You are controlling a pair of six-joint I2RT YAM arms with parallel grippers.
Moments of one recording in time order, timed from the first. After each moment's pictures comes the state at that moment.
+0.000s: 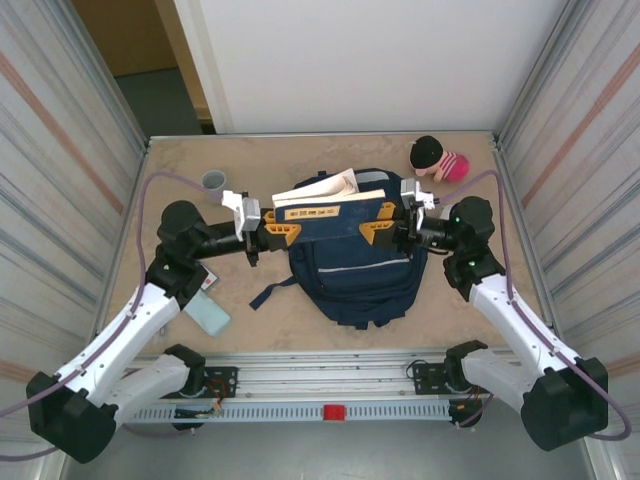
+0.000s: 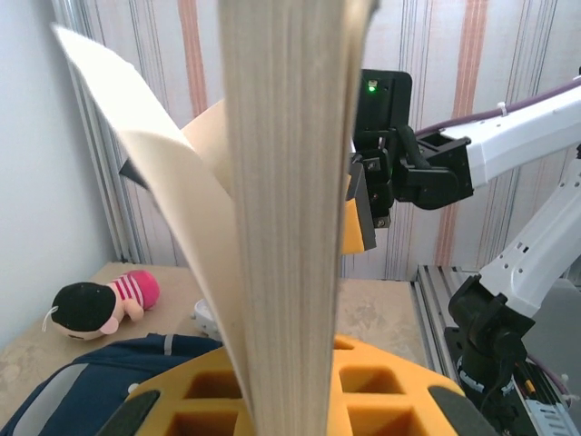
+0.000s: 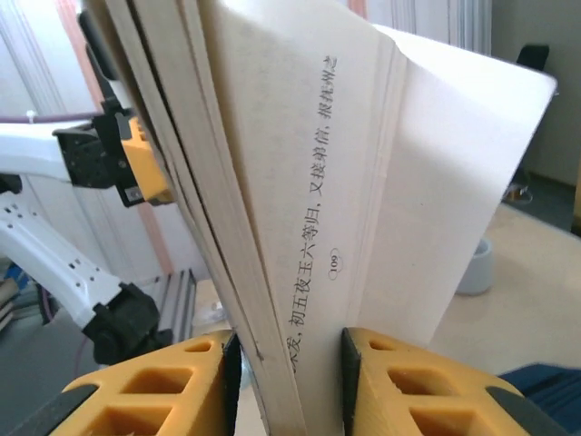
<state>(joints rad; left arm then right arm) -0.48 0.95 0.79 0.28 0.92 -0.03 0.32 1.00 0.70 0.45 -1.04 0.31</state>
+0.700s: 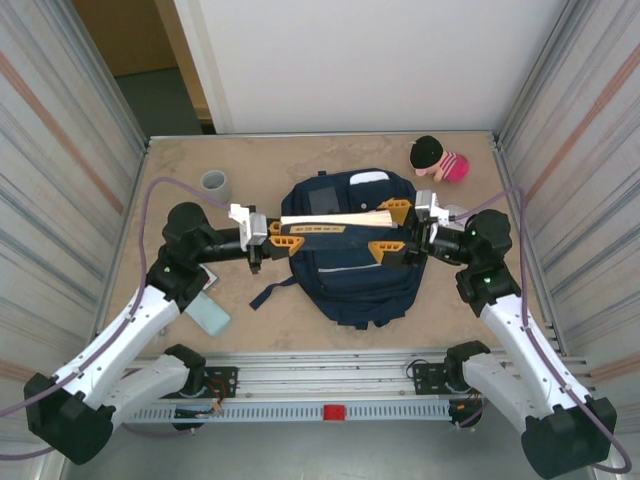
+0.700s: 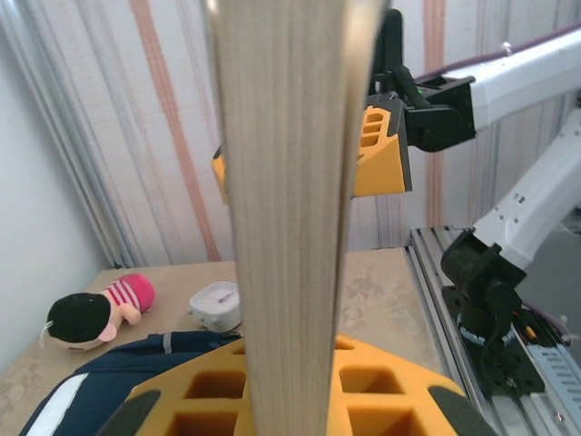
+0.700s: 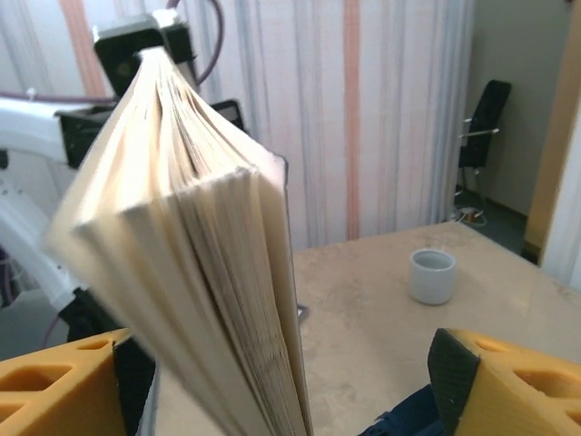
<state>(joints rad) -0.51 0.93 0.79 0.17 0.94 0.19 0.30 0.82 0.67 0.26 -1.03 0.14</state>
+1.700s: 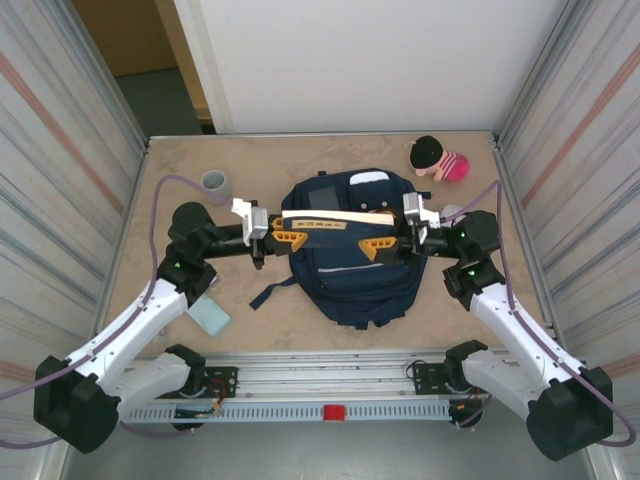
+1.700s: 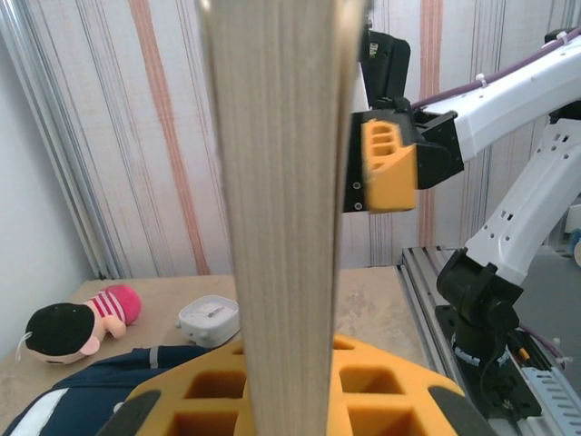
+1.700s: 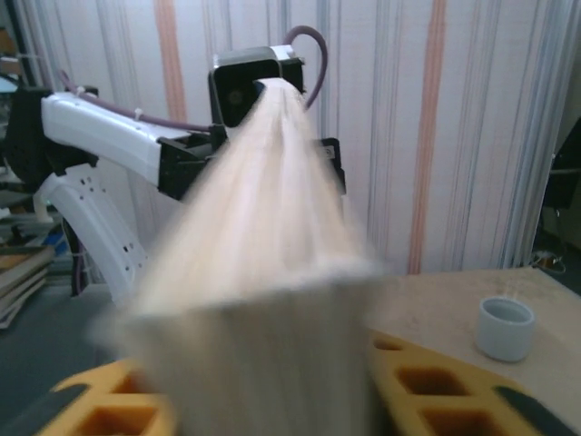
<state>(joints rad) -0.49 1.00 0.74 0.38 0.98 0.04 0.36 0.93 0.65 0.59 -1.11 0.28</state>
